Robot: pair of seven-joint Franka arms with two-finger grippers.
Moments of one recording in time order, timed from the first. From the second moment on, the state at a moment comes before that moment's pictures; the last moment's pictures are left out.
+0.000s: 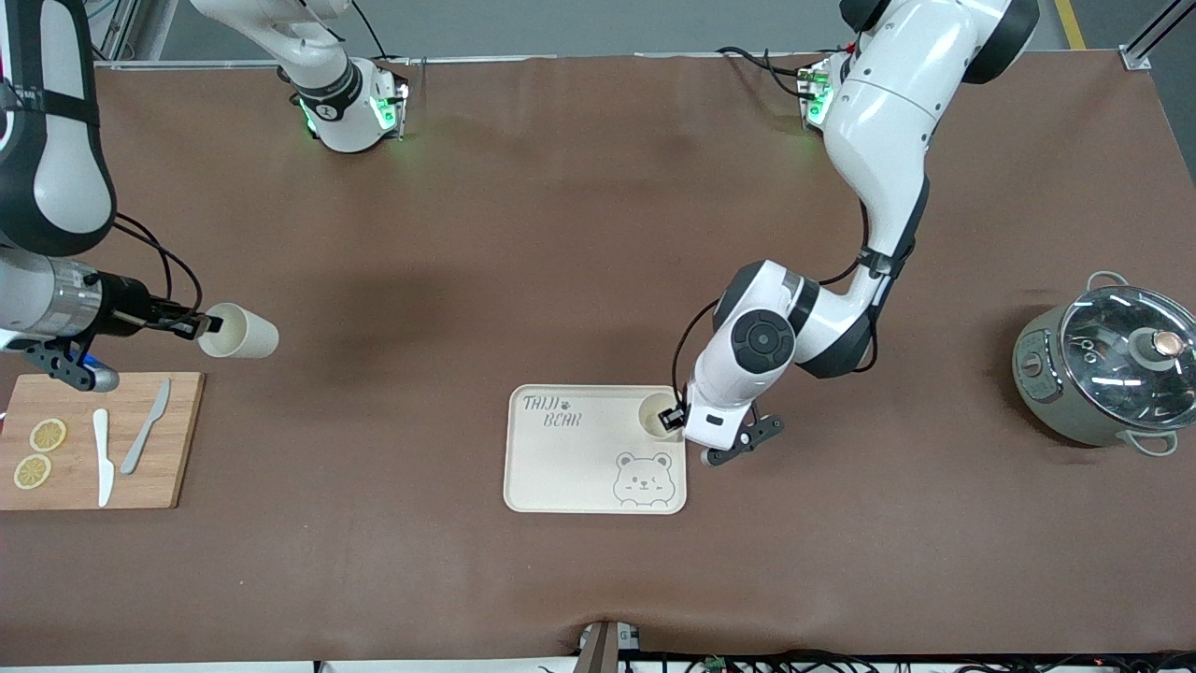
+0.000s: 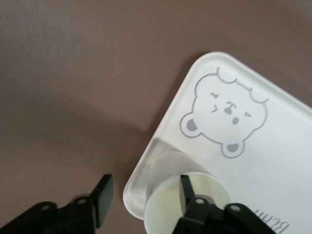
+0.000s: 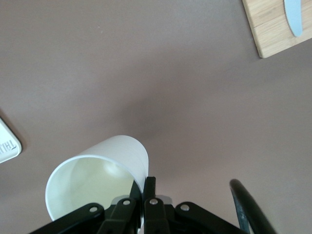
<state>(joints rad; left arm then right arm) -0.41 0.78 -0.14 -1.38 0.01 2.27 -0.99 0.00 0.24 -0.15 -1.77 0.23 1.74 0.24</state>
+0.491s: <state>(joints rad) -0.32 0.64 -0.14 -1.36 0.01 2.15 -0.95 0.20 0.35 -0.14 -1.74 0.26 1.82 0.52</state>
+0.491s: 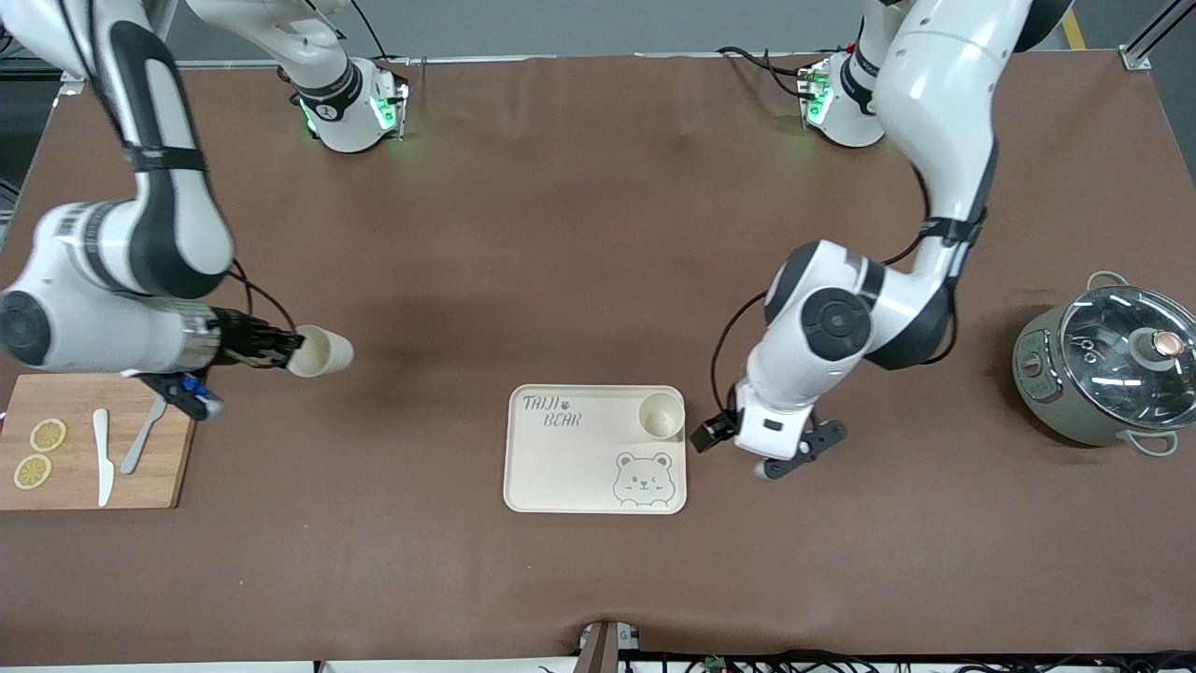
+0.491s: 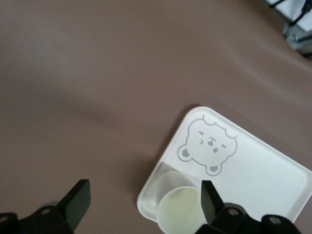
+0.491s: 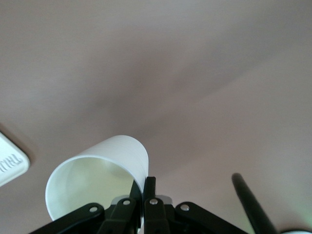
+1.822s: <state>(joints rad) 0.02 0.36 -0.13 -1.36 0.01 1.84 -0.38 0.59 0.69 -0.14 -1.50 0.44 2.29 1.04</state>
